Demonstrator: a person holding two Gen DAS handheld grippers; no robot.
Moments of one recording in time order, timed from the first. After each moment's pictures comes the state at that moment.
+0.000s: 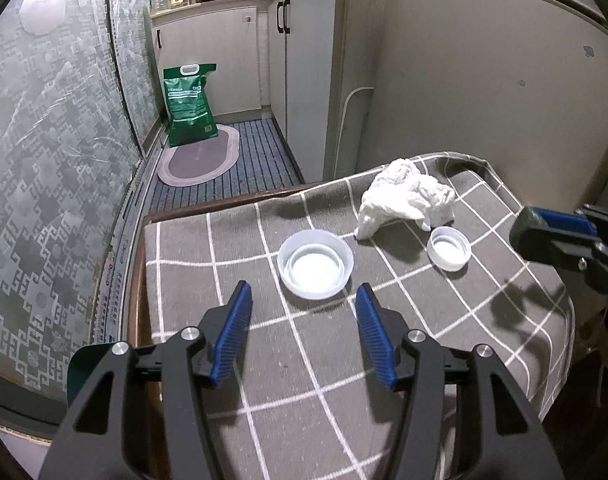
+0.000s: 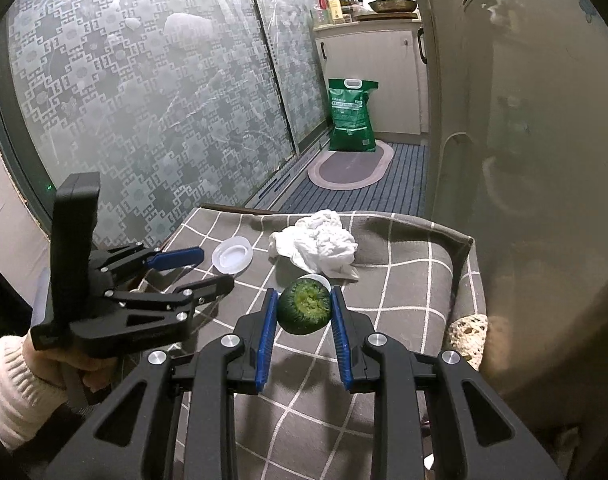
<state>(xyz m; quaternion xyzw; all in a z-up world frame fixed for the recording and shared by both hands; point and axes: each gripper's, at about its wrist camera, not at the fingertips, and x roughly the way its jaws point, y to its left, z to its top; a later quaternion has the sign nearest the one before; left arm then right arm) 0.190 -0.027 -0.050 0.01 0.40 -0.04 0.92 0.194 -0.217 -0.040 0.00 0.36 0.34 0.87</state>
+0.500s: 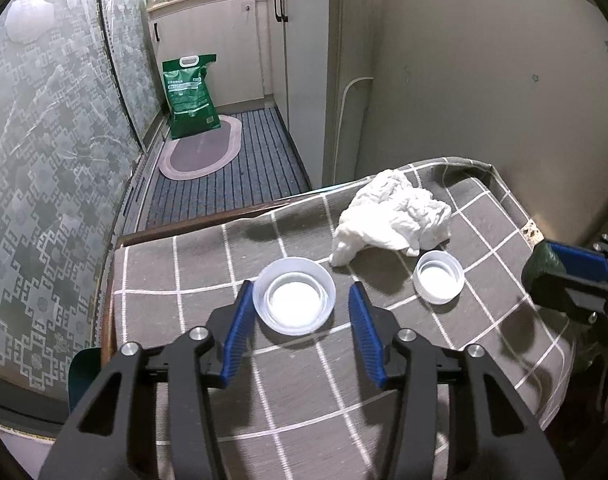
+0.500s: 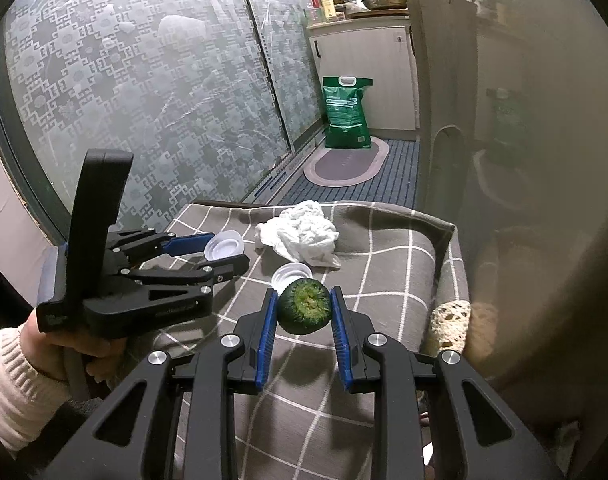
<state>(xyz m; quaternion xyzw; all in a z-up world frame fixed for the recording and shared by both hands) 0.214 -0.053 -0.048 0.02 0.43 -0.03 0.90 0.194 -0.231 -0.044 0.01 0.37 0.34 0.87</state>
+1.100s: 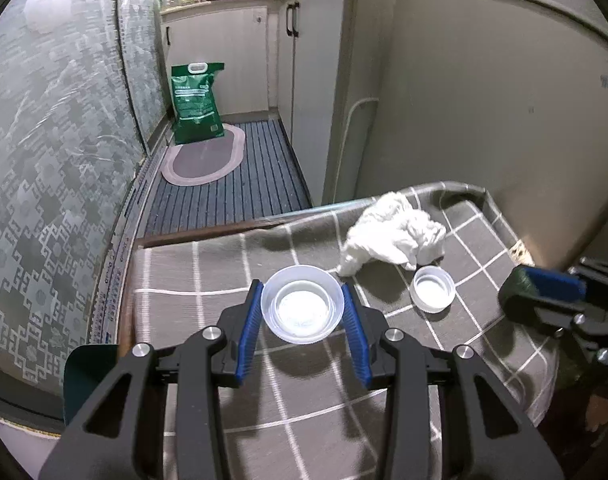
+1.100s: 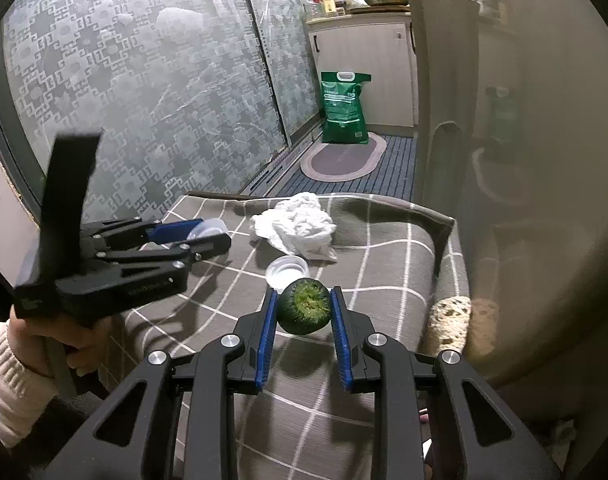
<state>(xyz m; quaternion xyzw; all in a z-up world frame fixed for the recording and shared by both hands) 0.202 -0.042 -0.032 -0.01 0.40 -0.02 0.92 0.195 -0.219 -0.047 -0.01 0.37 0.34 0.87</state>
